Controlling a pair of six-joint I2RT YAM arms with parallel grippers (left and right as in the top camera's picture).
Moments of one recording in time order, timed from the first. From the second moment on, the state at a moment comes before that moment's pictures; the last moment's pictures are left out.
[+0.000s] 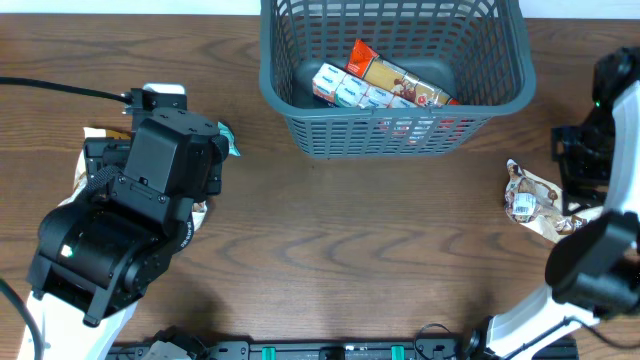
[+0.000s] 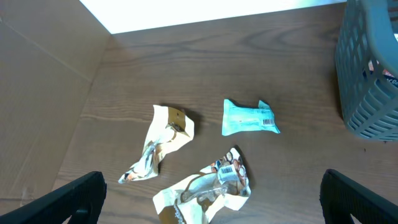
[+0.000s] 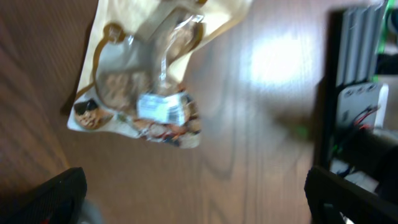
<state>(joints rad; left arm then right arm) -0.49 1.17 1.63 -1.34 -0.63 -0.25 -0.38 1.85 1.81 -1.69 0.17 1.36</state>
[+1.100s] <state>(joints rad) -0.49 1.17 1.63 -1.34 -0.63 -0.25 -0.53 1.61 1.10 -0.88 0.07 1.36</state>
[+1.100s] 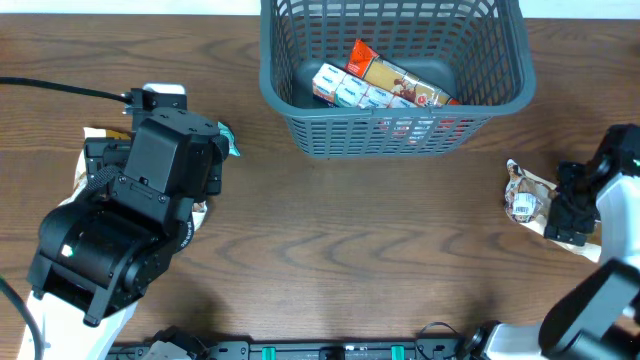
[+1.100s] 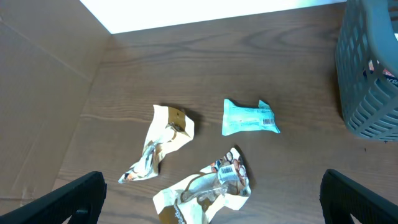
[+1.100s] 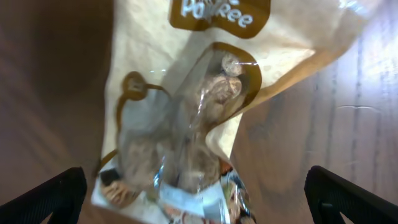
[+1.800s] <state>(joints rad) -0.49 1.17 1.63 -1.34 -0.63 -0.25 -0.53 1.79 1.10 -0.80 0.06 1.36</state>
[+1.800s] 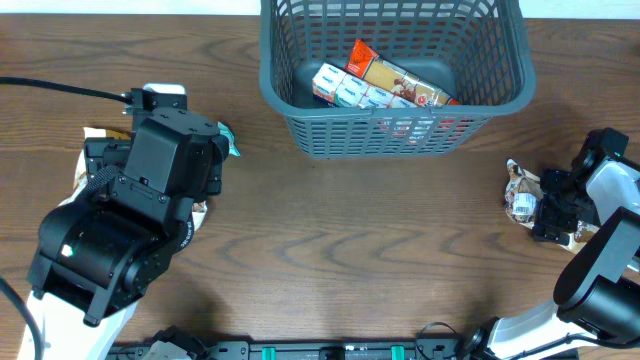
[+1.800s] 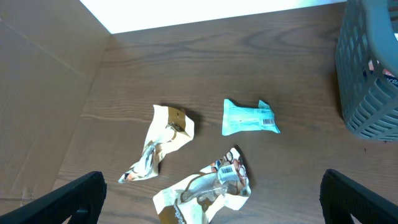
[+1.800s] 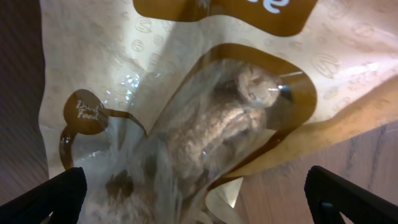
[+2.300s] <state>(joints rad) -0.49 1.17 1.63 -1.34 -0.63 -0.25 -0.53 1.79 1.01 -0.70 0.09 1.36</state>
